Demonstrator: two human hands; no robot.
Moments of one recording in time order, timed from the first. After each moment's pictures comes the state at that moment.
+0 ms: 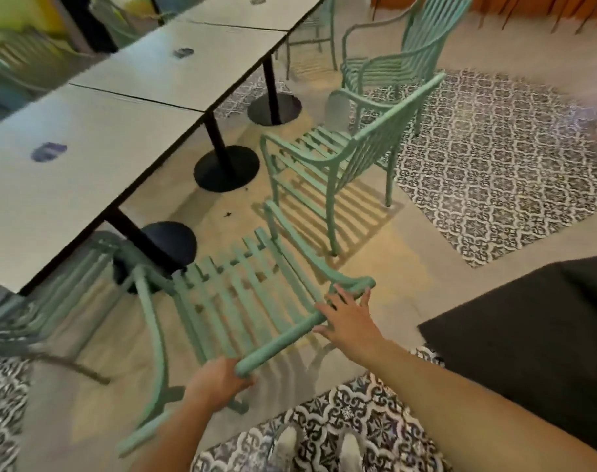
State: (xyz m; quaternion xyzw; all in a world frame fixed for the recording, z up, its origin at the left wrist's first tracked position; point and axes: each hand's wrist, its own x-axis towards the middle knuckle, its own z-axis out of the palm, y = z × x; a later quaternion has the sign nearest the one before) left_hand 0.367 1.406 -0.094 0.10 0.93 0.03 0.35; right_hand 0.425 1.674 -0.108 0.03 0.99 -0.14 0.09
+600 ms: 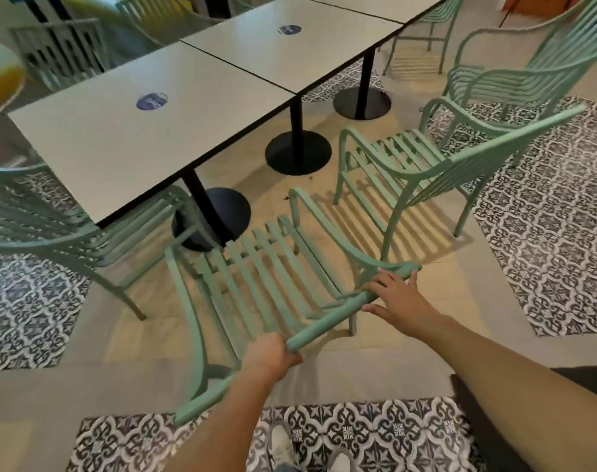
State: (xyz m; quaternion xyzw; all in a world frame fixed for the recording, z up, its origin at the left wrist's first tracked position) left_hand 0.355 1.455 -0.102 -0.02 0.94 0.09 0.34; right_hand 0.326 1.735 -0.089 -0.10 0.98 -0.09 0.14
